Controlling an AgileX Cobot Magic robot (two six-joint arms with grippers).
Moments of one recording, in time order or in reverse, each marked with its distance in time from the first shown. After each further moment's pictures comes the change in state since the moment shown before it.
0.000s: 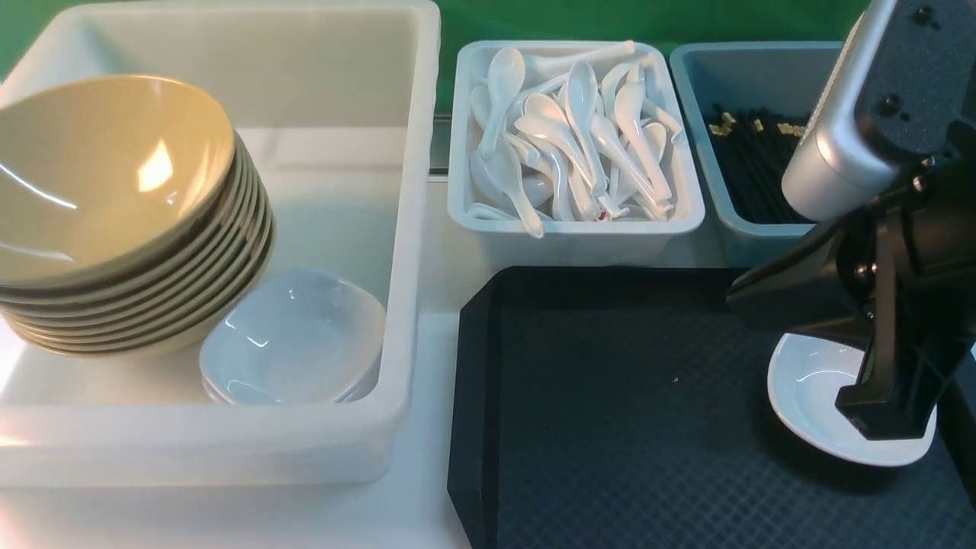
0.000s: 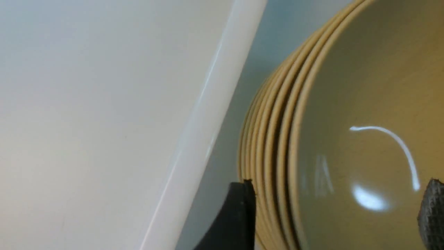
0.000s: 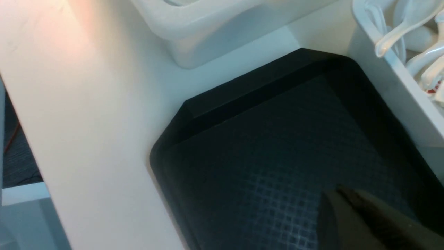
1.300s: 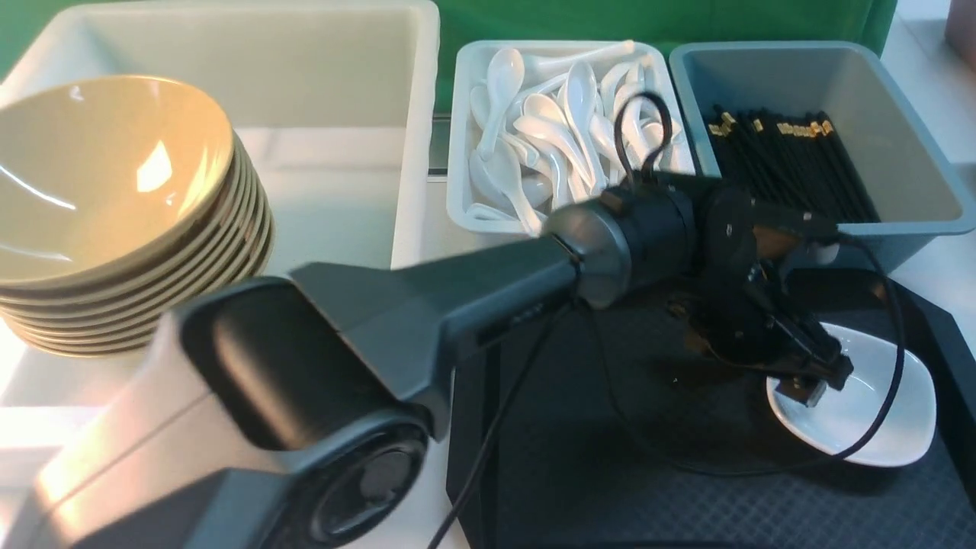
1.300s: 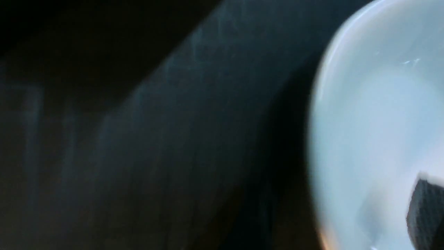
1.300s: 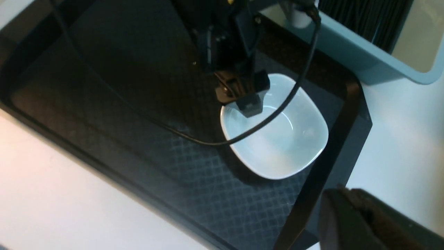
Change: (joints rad) right arm 0.000 -0.409 0.155 -0.478 0.288 0.521; left arm -1.472 1.014 -0.706 0.009 -0.241 -0.184
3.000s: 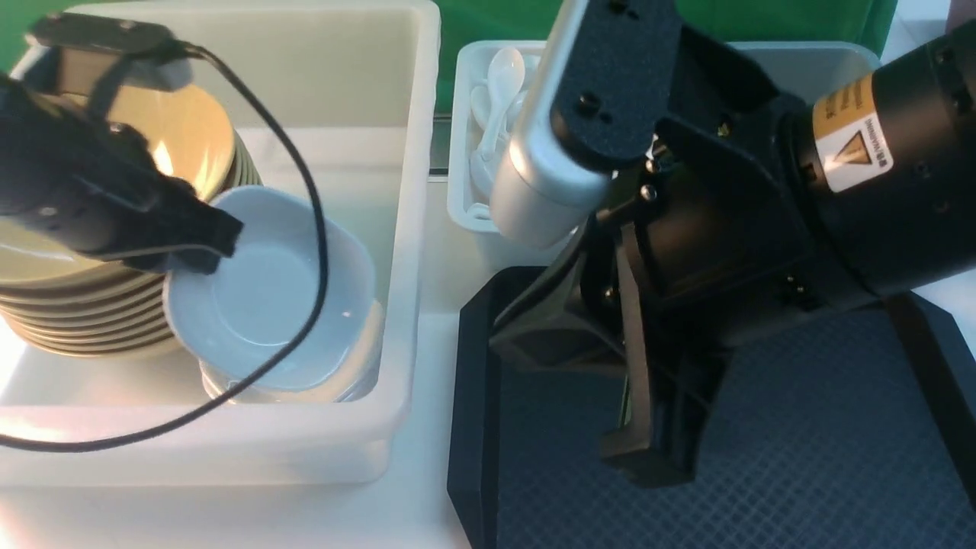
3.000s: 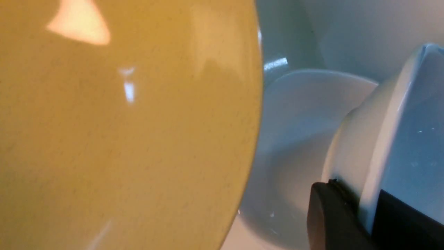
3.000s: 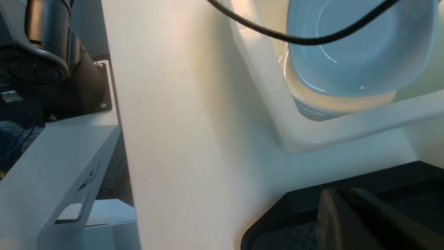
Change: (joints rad) right arm 0.235 0.625 -0.349 0.628 -0.328 -0.574; left arm 0.741 -1.075 0.904 0.267 0.208 0.180
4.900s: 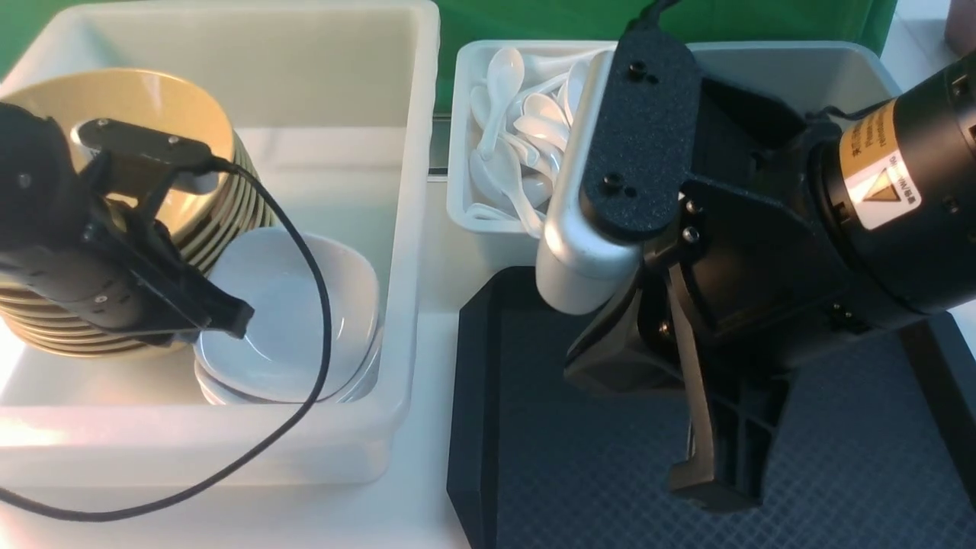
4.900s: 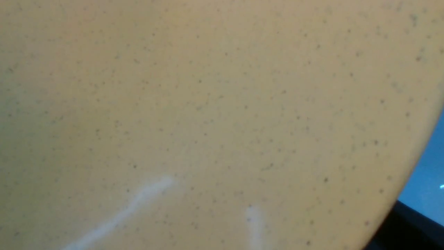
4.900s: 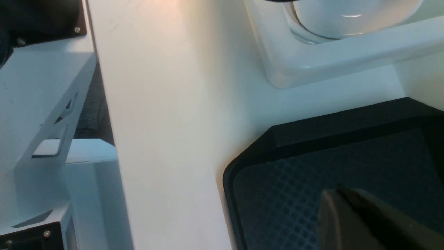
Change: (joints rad) right arm 0.004 -0.006 -0.005 -0.139 0.132 0.043; left arm -0.054 0.048 0.183 0.274 -0.154 -0.255
